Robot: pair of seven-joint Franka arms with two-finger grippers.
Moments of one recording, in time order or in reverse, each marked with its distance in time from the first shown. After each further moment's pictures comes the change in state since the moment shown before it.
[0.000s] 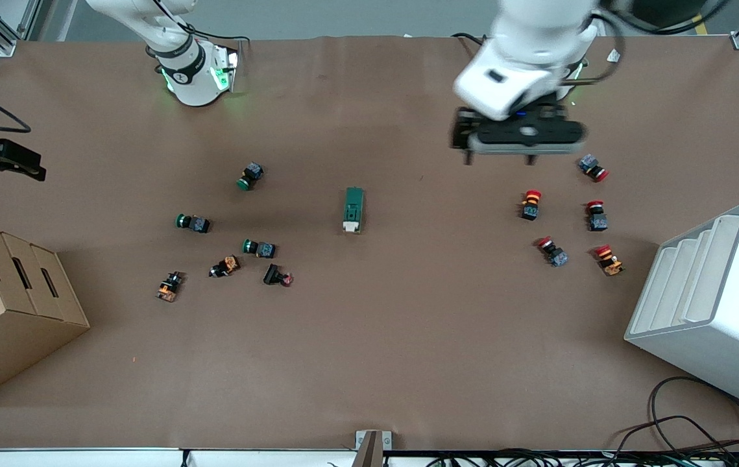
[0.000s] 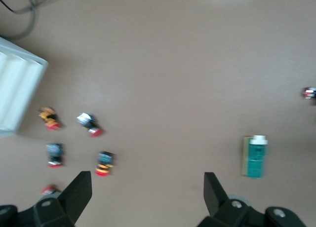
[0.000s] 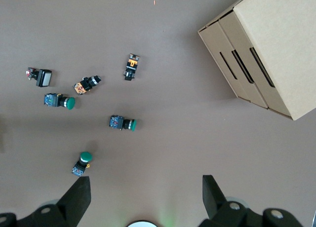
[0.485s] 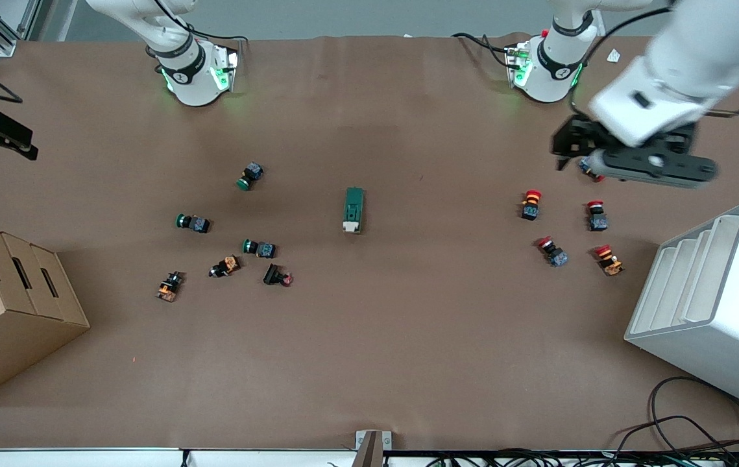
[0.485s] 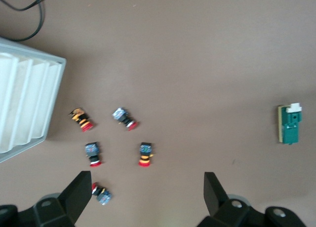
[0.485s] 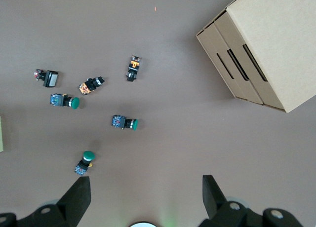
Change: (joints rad) left arm 0.000 -0.062 0.333 -0.025 -0.212 -0.074 0.410; right arm 0.000 -0.118 -0.007 -0.084 0.013 0.025 0.000
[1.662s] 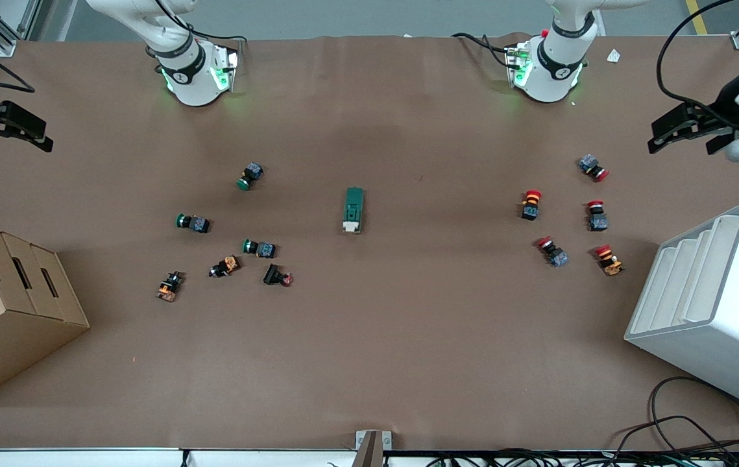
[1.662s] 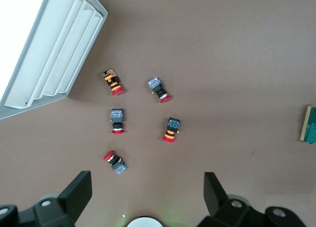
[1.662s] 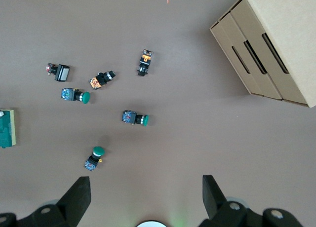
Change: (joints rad) left arm 0.119 -0.197 0.139 -0.251 -0.078 0.011 0.060; right arm -0.002 -0.055 -0.001 -0.104 0.036 0.045 -0.008
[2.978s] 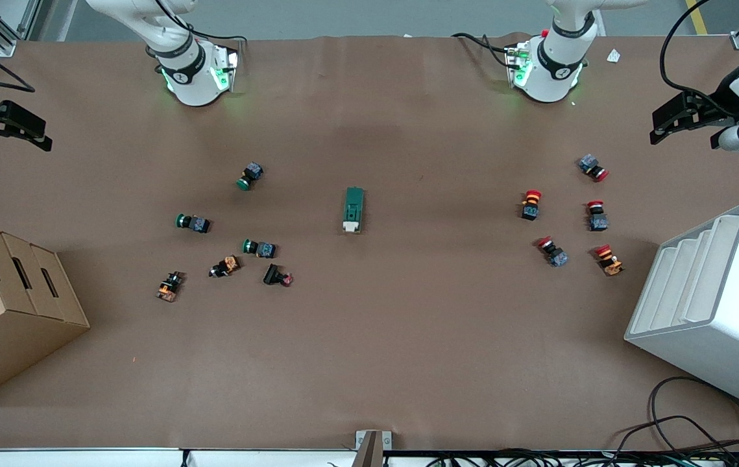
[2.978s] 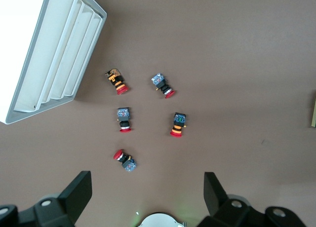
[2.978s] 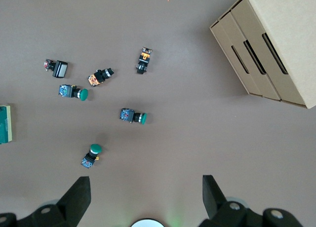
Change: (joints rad) left arm -0.005 -0.011 -0.016 -0.005 0.032 -0.018 0.067; right arm 0.000 0.000 0.000 -0.002 -0.004 -0.005 -0.019
